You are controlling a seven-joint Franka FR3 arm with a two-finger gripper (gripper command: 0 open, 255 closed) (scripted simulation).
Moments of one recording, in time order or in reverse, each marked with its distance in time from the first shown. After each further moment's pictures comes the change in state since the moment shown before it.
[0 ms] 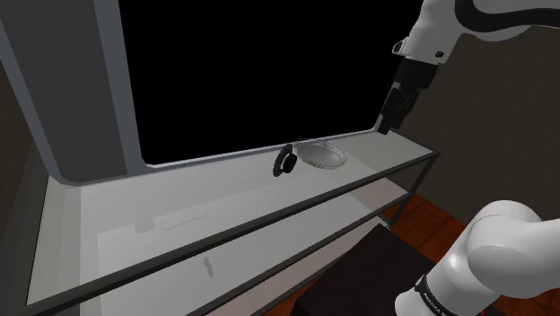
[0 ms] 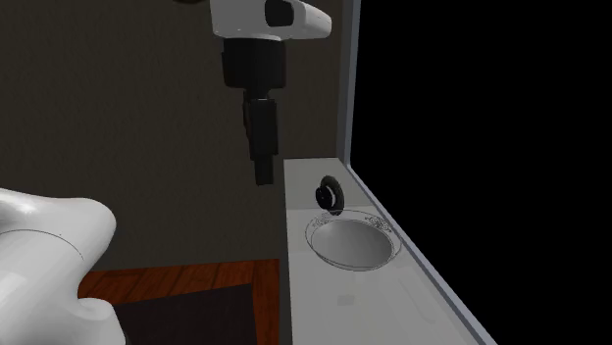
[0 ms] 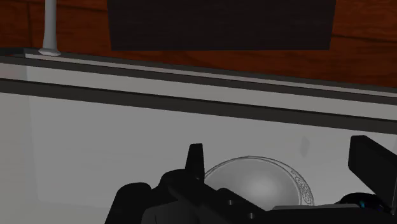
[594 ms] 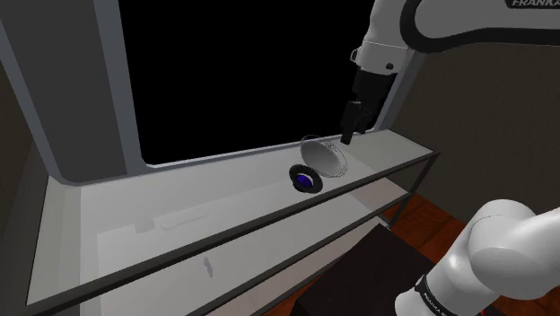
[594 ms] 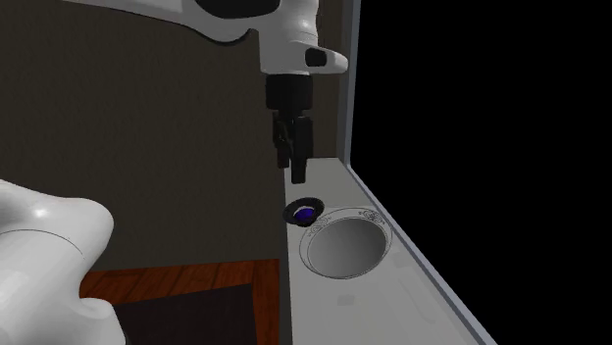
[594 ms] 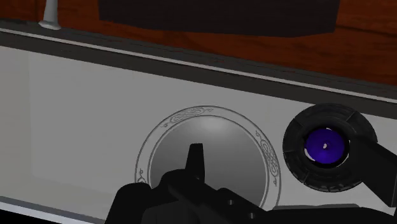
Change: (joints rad) arm 0.042 0.177 0.148 0.031 -0.003 0.134 0.096
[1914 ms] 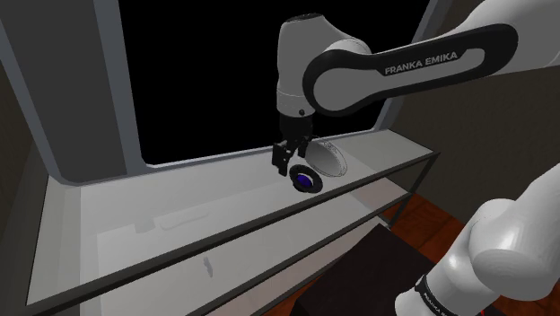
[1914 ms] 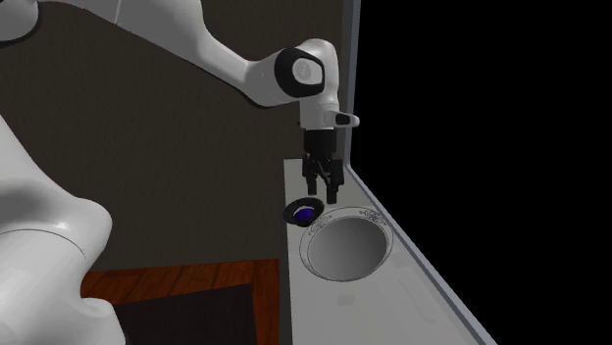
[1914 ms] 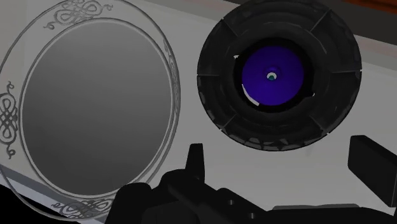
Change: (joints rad) arm 0.030 0.433 0.221 0.118 -0.157 0.243 0.215
